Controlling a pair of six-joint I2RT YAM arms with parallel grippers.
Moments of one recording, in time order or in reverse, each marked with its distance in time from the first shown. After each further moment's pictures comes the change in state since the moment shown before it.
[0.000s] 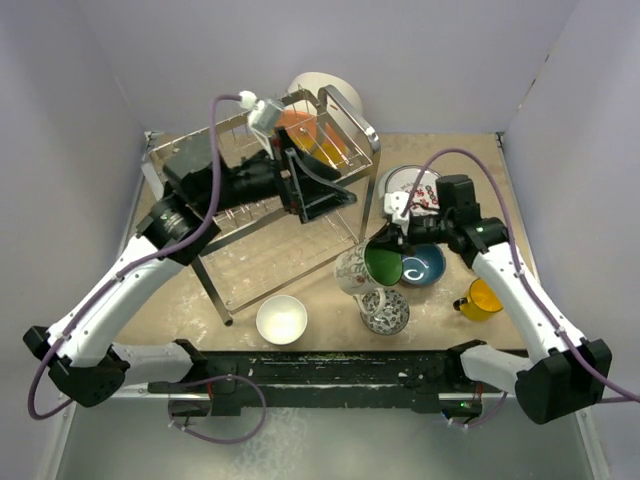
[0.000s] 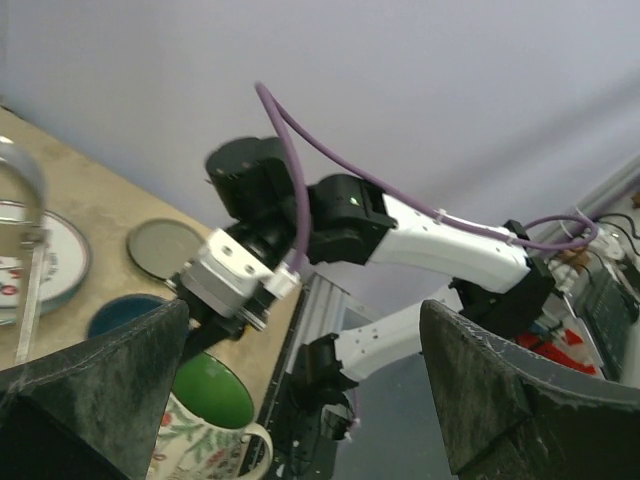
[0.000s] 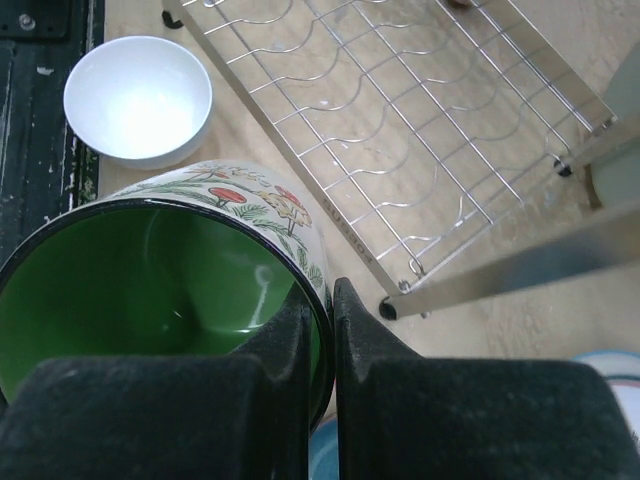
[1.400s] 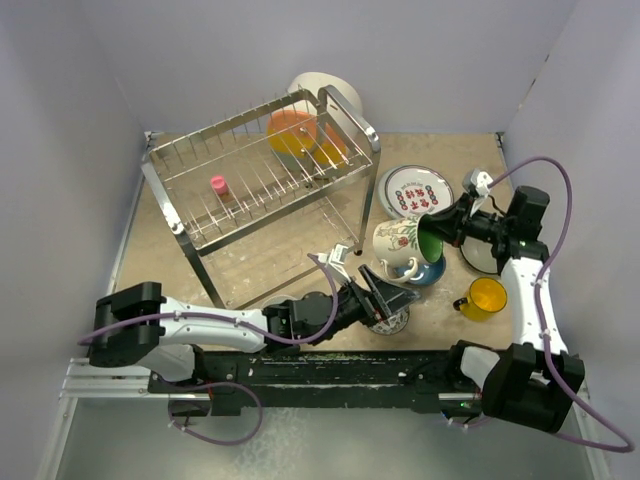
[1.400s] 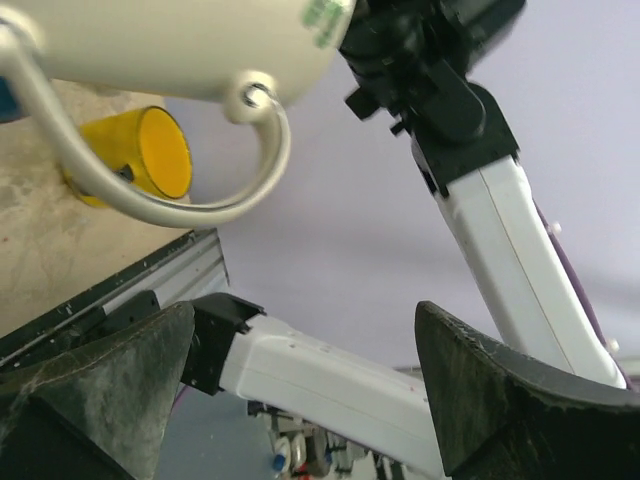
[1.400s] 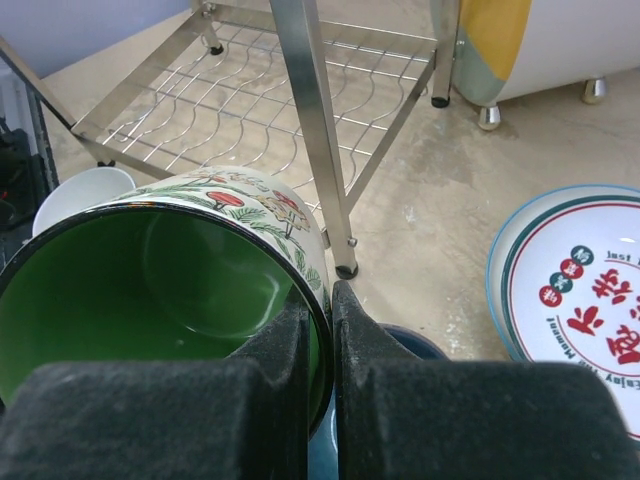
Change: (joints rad) left arm -0.722 0.238 -0.732 0.845 -0.947 -0.691; right arm -0.599 -0.060 -0.201 0.356 -0.368 0.445
